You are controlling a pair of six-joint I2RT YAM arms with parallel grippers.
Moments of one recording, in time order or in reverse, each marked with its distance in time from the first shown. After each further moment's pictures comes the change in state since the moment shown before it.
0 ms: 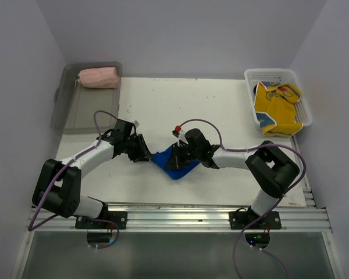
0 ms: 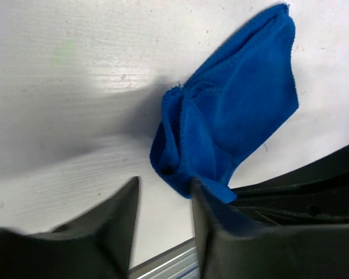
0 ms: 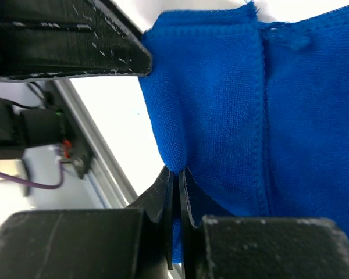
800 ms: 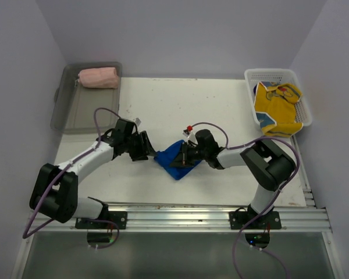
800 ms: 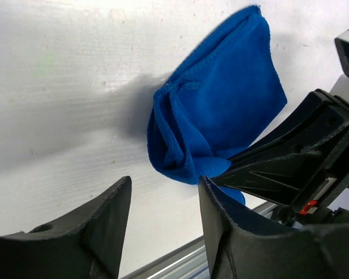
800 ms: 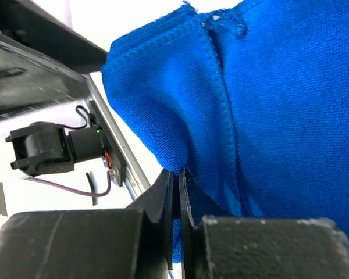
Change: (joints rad) left arm -0.035 -0.037 0.010 0.011 -0.017 0.020; right arm -0.137 0.073 -0.121 0.269 -0.167 0.256
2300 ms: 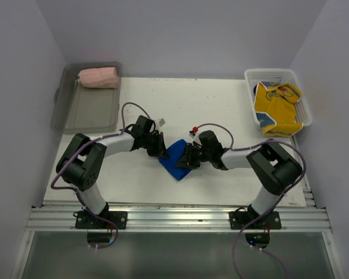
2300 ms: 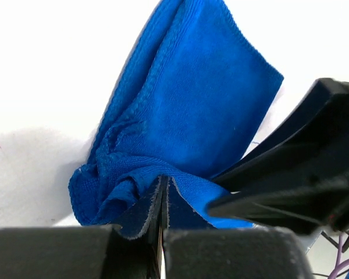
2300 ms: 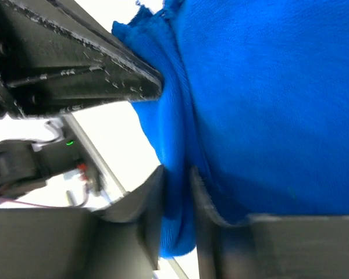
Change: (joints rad) left arm -0.105 0.355 0.139 0.200 0.161 0.163; right arm -0.025 -0.040 -0.042 -0.075 0.084 -0.037
